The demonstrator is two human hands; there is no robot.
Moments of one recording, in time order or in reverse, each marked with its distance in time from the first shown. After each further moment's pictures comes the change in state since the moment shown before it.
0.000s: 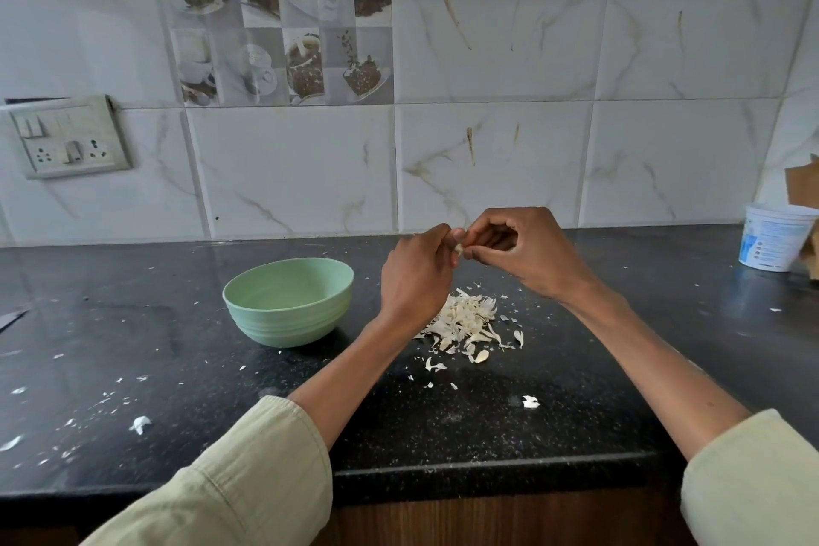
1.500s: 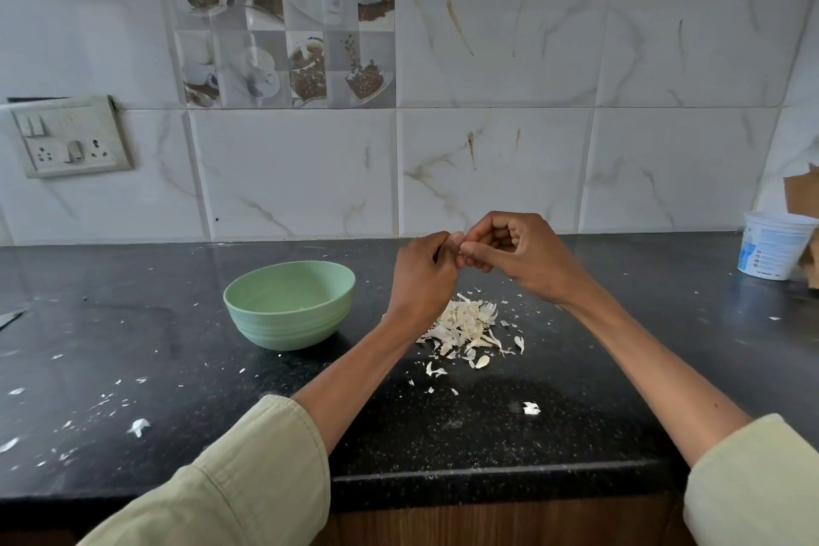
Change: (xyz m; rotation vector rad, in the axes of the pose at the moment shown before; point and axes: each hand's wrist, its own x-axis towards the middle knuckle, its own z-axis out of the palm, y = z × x) left_hand -0.003 0.007 -0.001 -0.393 -0.055 -0.081; right_hand 0.002 0.004 0.004 0.184 -0.042 0.078
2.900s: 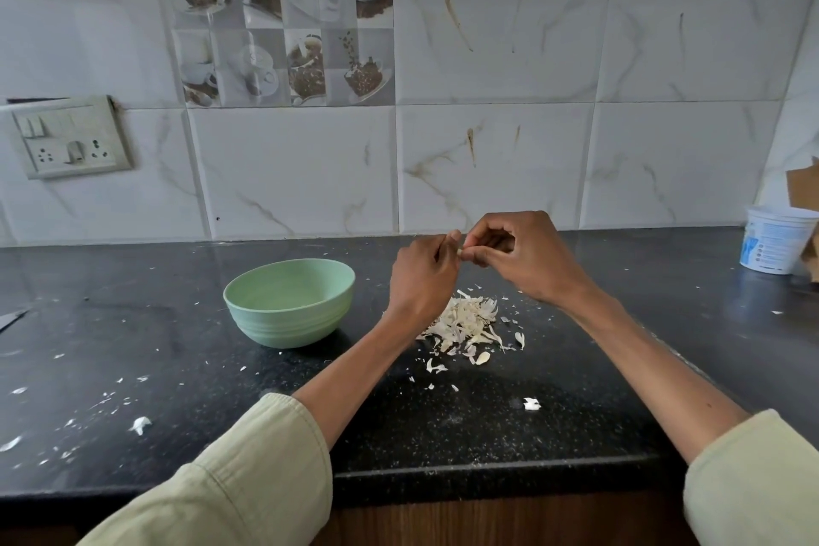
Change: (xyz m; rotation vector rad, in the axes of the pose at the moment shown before) left_hand 0.002 -0.005 0.002 0.118 -0.013 -0.054; right_hand -0.003 -0.006 0.003 -0.230 0.073 -0.083
